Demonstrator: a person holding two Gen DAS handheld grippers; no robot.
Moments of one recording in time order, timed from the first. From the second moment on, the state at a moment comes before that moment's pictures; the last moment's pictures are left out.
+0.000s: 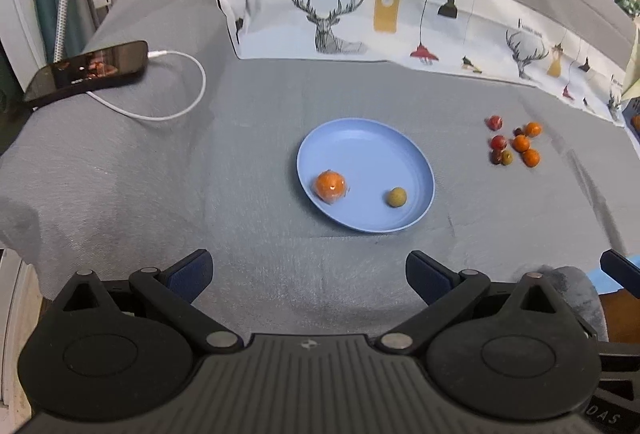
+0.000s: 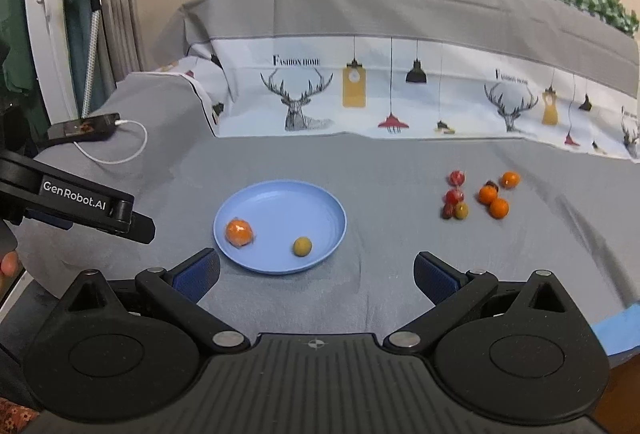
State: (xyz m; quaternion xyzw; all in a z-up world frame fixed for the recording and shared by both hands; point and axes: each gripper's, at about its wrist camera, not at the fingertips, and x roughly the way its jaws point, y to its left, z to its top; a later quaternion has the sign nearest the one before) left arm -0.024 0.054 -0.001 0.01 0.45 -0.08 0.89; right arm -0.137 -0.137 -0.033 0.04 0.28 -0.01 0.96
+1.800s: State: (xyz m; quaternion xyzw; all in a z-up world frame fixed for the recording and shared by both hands) left arm 0.002 0.024 -0.008 0.03 0.46 -0.08 0.88; right arm -0.128 -0.183 -0.051 0.12 0.29 -0.03 0.95
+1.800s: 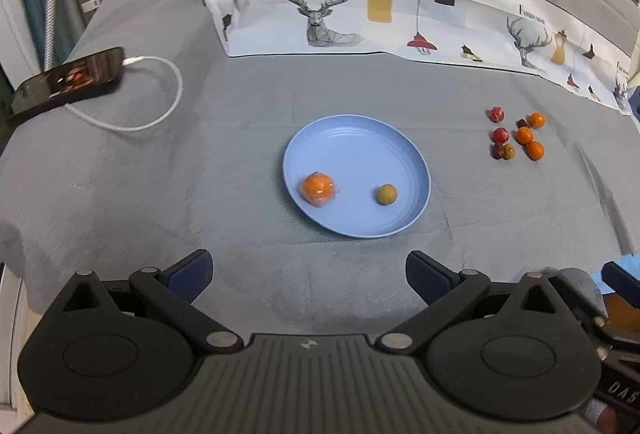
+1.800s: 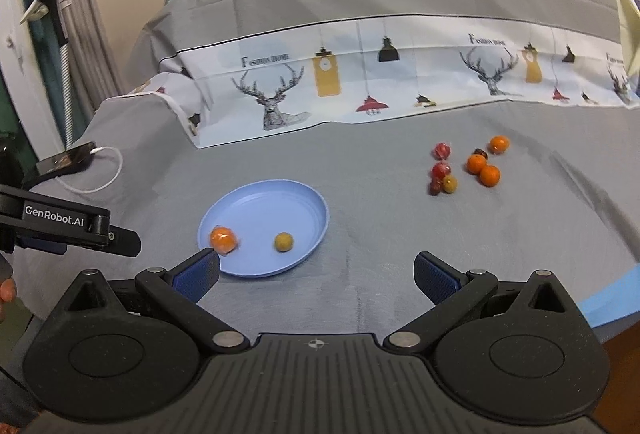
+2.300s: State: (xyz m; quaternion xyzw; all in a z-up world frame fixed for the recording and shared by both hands) left arm 0.075 -0.118 -0.008 0.08 0.44 -0.16 0.88; right arm -0.082 -0.316 -0.078 0.16 0.28 -0.18 0.93
